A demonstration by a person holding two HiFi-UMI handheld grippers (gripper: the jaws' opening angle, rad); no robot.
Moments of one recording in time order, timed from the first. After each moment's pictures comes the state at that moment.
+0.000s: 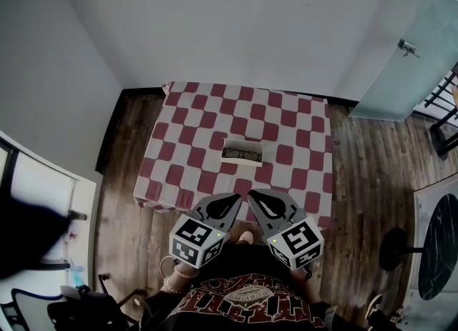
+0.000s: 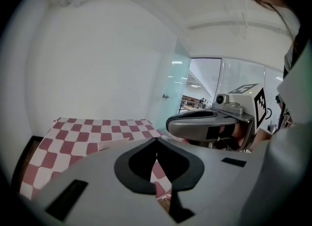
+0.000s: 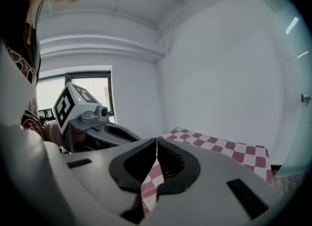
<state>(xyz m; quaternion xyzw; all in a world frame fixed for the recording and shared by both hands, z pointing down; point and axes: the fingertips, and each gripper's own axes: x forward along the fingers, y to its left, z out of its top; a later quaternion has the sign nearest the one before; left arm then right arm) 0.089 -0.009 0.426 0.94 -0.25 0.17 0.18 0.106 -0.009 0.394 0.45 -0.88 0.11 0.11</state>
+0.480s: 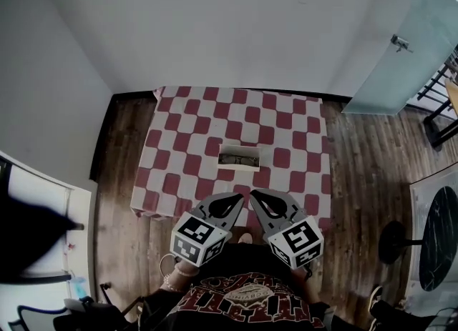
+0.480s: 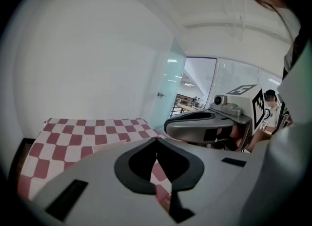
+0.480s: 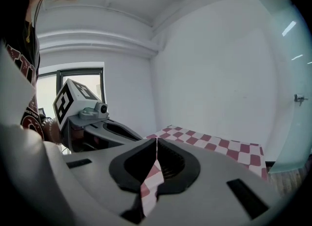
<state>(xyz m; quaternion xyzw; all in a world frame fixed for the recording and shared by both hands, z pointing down) 0.099 -0.034 0.432 0.94 -0.21 0.18 0.18 0.115 -0.035 0.405 0.48 -0.86 0.13 0.13</state>
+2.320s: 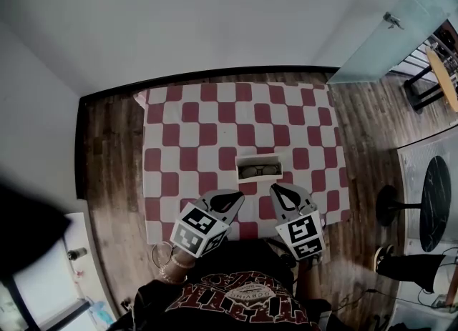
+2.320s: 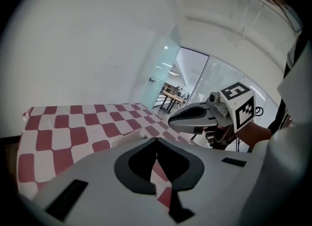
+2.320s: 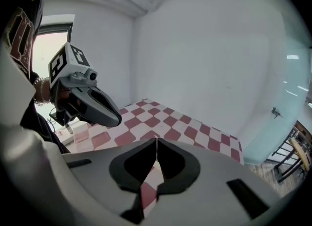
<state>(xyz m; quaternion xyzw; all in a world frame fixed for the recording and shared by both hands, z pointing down) 0.033 -0.162 0.500 0.94 -0.06 0.24 0.24 0.103 -0.152 0.489 0.59 -0.73 0.17 0.32</state>
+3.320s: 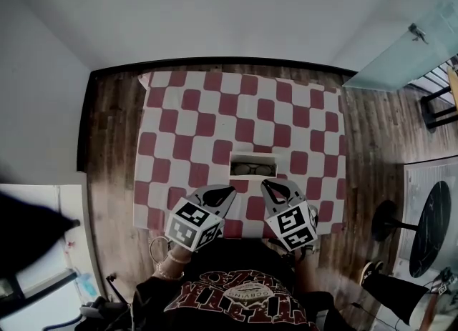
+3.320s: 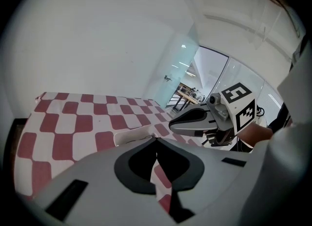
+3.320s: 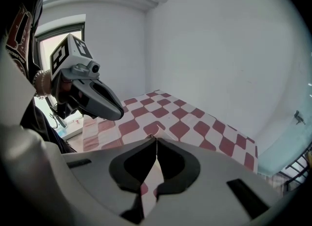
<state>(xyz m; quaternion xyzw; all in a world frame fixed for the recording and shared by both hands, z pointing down) 0.055 -0.167 0.530 0.91 -0.15 0.26 0.29 0.126 -0.165 0.532 0.49 -0.78 0.18 0.35</state>
